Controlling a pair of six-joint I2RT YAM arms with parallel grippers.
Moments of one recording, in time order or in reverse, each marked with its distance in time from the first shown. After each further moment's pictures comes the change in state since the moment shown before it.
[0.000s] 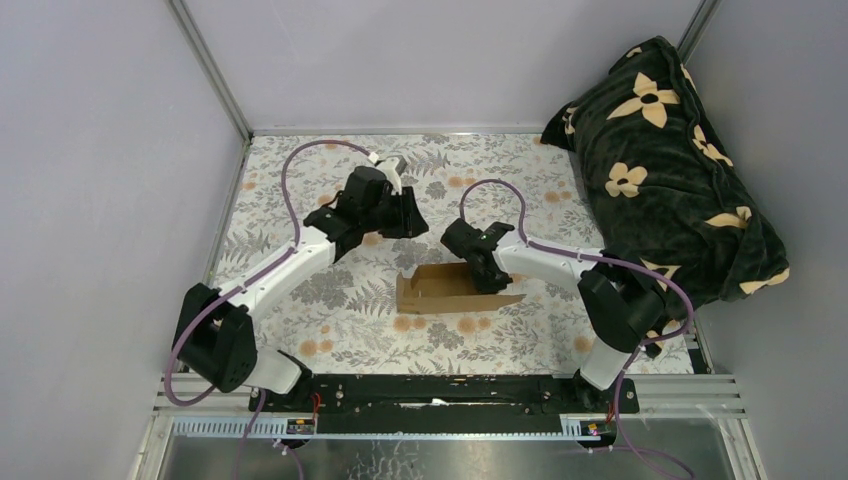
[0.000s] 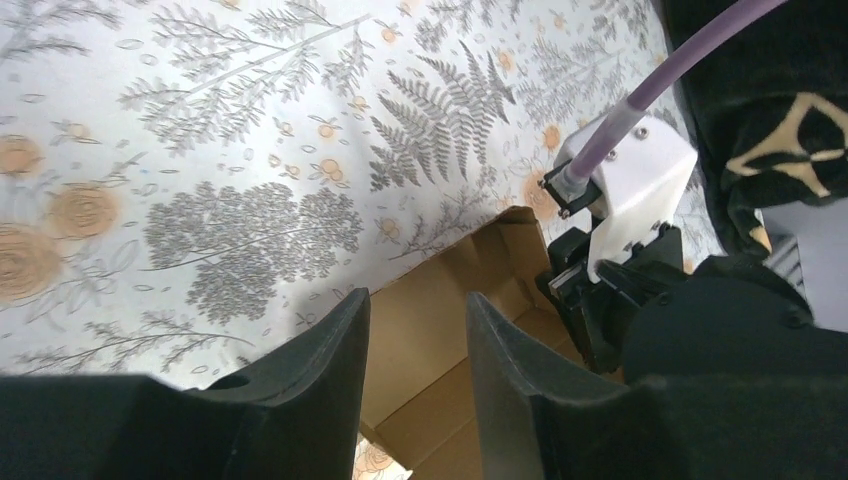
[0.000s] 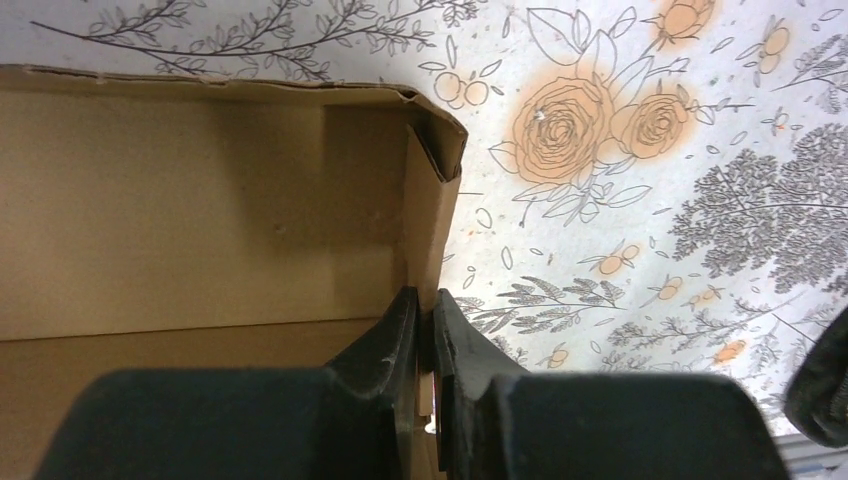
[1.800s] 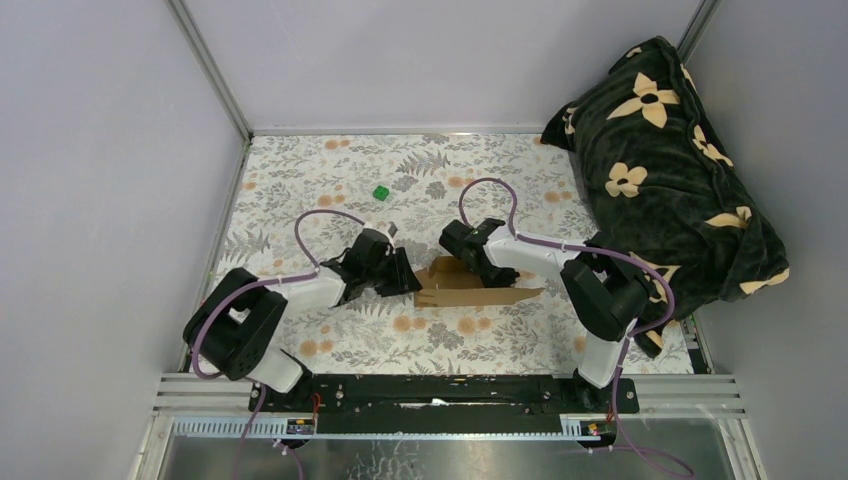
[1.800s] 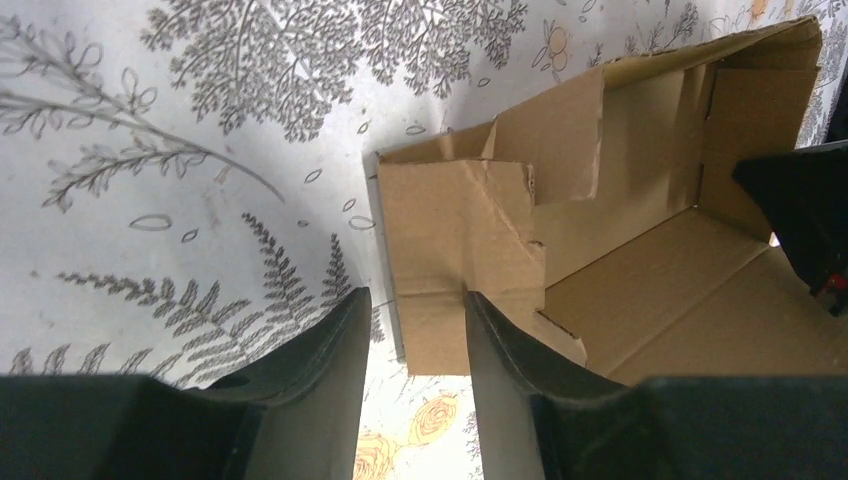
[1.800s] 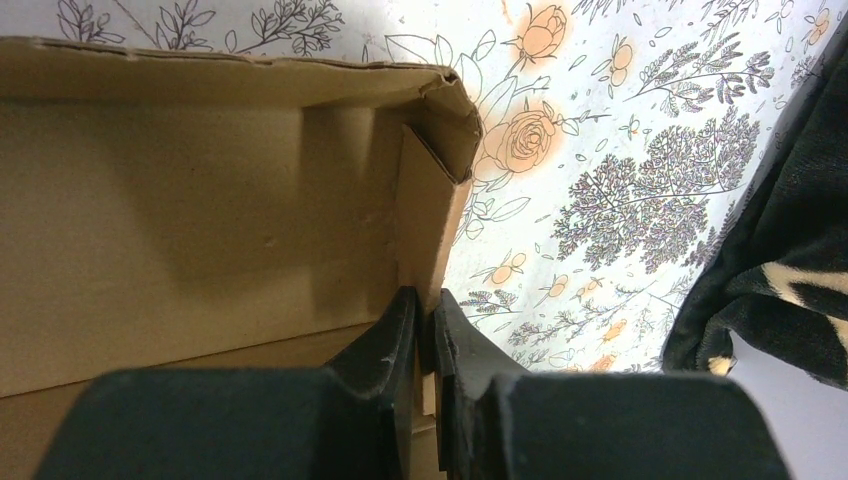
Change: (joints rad) left arm -0.054 0.078 -0.452 0.325 -0.016 -0.259; right arm -0.018 0.102 0.060 -0.114 0.190 -0.045
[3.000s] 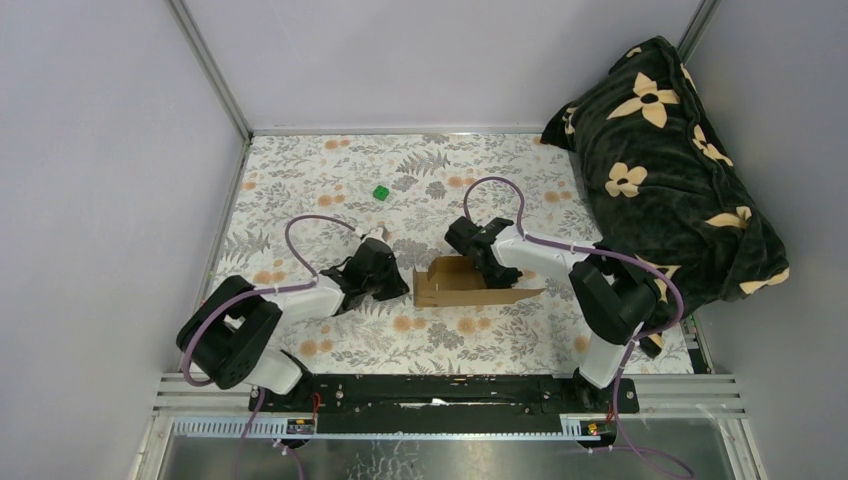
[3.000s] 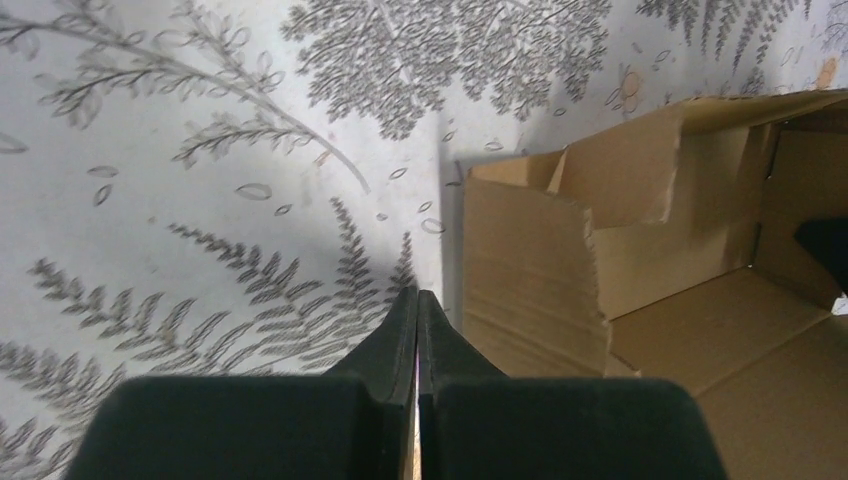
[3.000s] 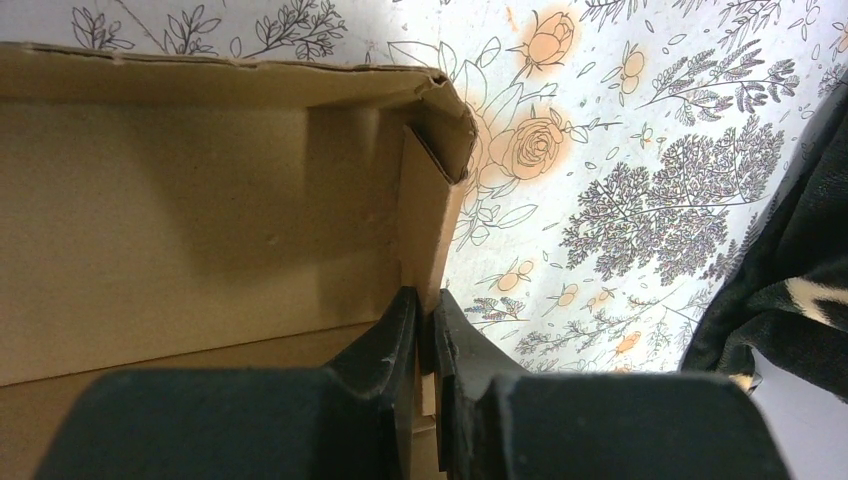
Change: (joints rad) left arm -0.051 -0.073 -0.079 -0.002 -0.219 -0.072; right arm -0.027 -0.039 -0.034 0.048 -0.039 -0.028
